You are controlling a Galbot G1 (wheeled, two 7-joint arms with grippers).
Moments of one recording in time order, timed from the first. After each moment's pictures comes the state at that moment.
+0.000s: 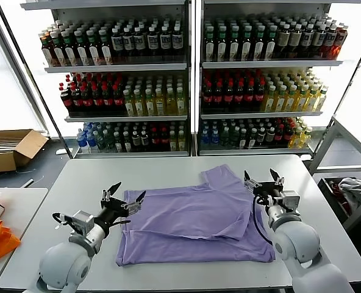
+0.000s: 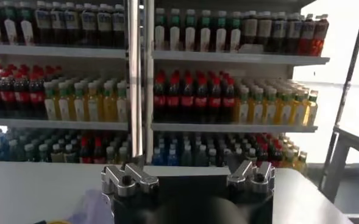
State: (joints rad) left arm 1.18 -1.06 -0.41 -2.01 -0.41 0.46 0.06; right arm -0.88 1.09 0.27 1.80 0.53 -0.52 0.24
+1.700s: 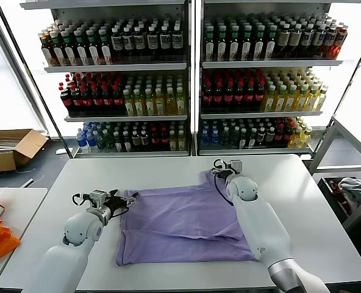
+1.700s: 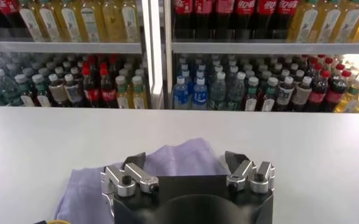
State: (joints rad) left arm 0.88 -1.10 -0.28 -1.51 -0.47 0.57 0.03; right arm -0.48 1.42 0.19 1.03 0.38 -0.54 0.16
